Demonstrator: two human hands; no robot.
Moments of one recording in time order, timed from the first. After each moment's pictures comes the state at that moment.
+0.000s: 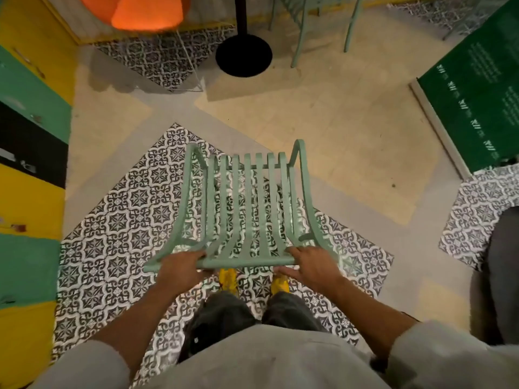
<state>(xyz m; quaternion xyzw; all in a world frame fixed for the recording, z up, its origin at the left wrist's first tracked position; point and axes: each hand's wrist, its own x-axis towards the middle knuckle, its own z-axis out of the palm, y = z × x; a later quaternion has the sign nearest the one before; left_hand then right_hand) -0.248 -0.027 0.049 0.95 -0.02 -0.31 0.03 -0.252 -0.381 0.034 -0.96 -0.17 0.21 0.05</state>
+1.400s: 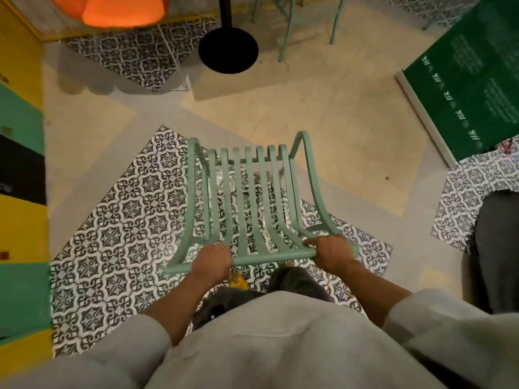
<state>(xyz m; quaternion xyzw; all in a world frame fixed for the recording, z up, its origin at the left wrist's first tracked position) -0.162 -0.026 0.015 0.92 -0.20 -0.32 -0.08 -0.178 -0.343 0.044 -0.96 -0.02 0.29 -0.02</state>
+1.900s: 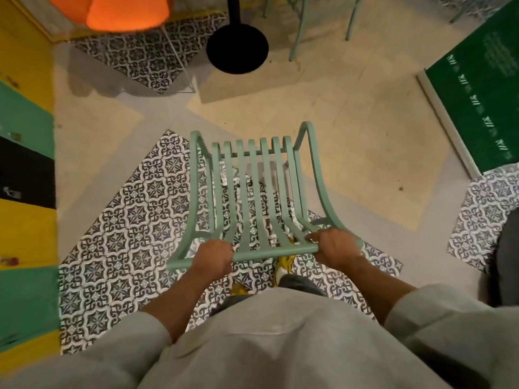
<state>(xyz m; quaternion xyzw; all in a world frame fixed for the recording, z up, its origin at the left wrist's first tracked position) -0.061 -0.062 0.023 0.93 -0.14 -0.34 -0.05 -0.064 -0.382 0.045 -0.95 -0.06 0.30 -0.01</state>
